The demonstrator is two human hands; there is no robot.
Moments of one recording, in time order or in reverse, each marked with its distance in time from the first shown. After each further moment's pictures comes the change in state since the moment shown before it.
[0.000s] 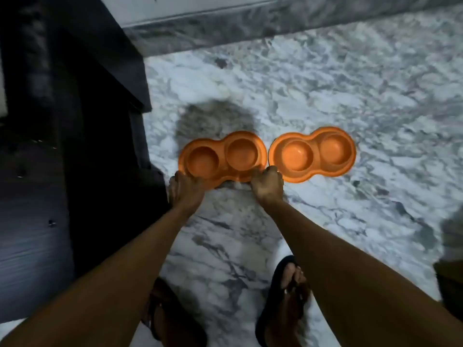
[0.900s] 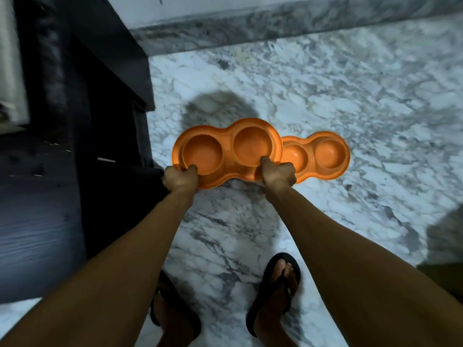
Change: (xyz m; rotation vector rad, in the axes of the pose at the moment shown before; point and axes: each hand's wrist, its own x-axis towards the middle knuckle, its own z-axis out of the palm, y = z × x) left_hand -0.023 0.056 -0.033 -0.424 0.181 -0.337; right_hand 0.001 -0.031 -0.041 0.326 0.136 0.217
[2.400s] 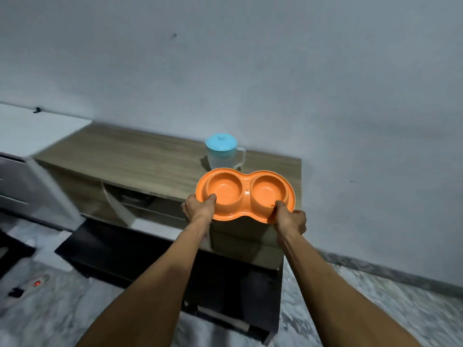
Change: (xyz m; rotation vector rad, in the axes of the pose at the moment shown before) left_hand -0.302 0.154 -0.790 -0.643 0.260 0.337; right_hand -0.825 -0.231 -0.090 0.236 -0.292 -0.549
